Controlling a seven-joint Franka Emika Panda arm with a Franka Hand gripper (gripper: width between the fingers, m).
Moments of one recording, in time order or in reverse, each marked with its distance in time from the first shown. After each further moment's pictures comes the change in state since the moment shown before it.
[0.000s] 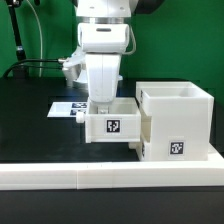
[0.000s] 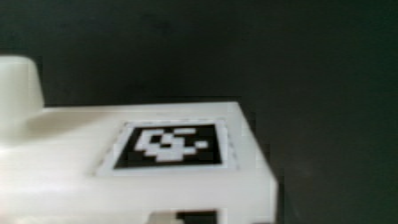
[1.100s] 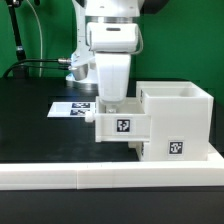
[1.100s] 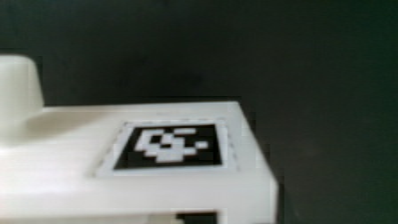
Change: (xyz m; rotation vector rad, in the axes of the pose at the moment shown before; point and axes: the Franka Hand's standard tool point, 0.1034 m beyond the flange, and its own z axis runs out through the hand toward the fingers) arm 0.018 0.000 0.000 -0.004 -0.002 -0.027
